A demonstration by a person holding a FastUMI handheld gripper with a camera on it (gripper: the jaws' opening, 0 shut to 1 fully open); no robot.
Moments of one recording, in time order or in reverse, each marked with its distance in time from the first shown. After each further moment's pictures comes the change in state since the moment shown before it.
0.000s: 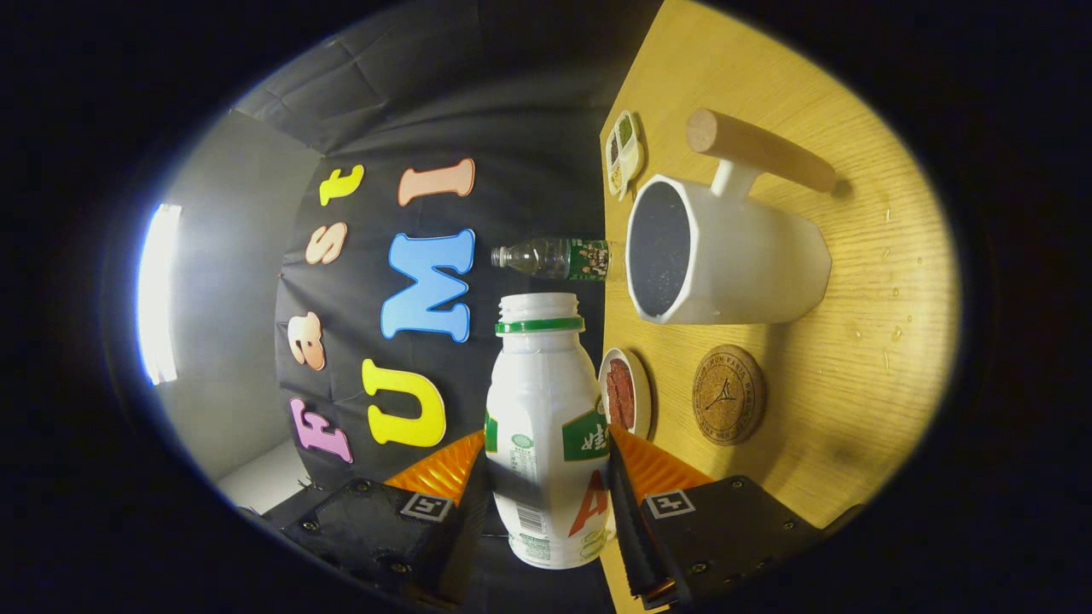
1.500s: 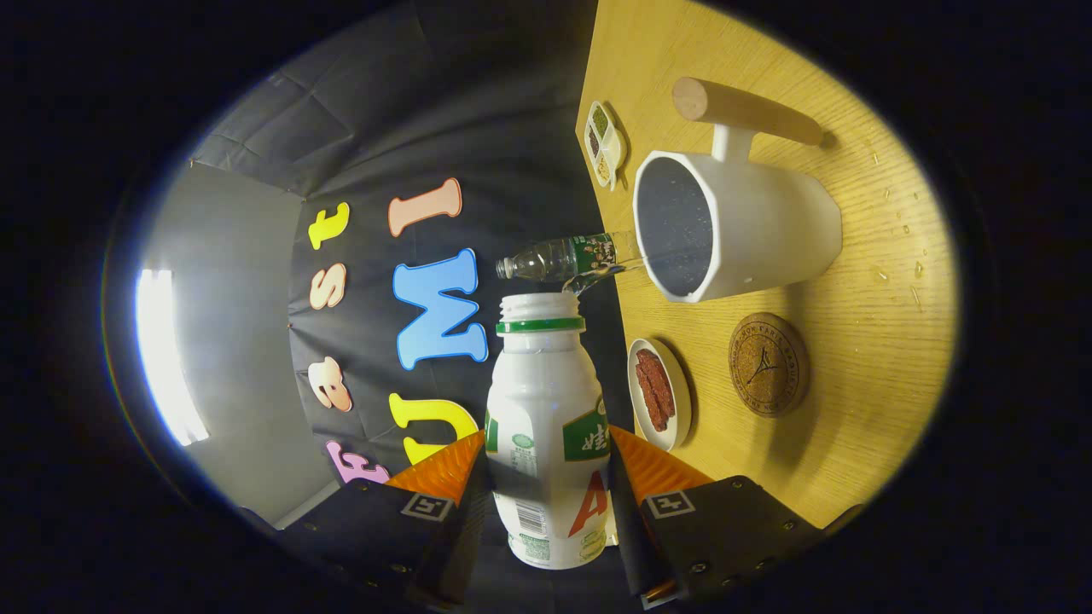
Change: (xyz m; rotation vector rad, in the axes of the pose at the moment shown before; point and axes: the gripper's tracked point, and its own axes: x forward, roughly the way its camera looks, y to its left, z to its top) arm 0.009 0.026 0.002 0.180 -0.025 0.047
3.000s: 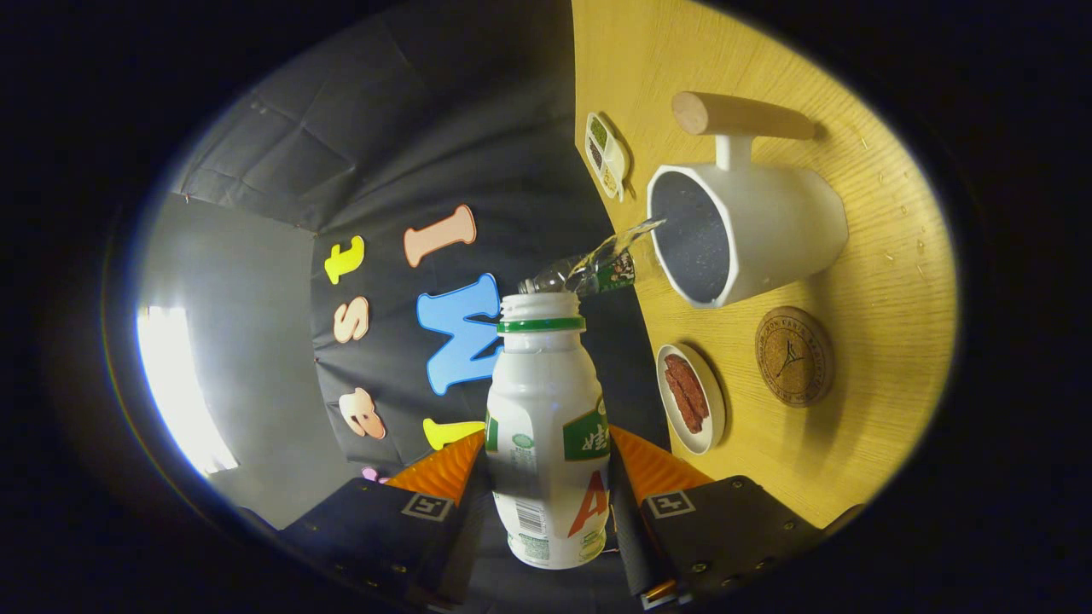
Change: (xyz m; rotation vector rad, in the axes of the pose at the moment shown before) arm -0.001 0.021 0.011 0.094 -0.061 0.084
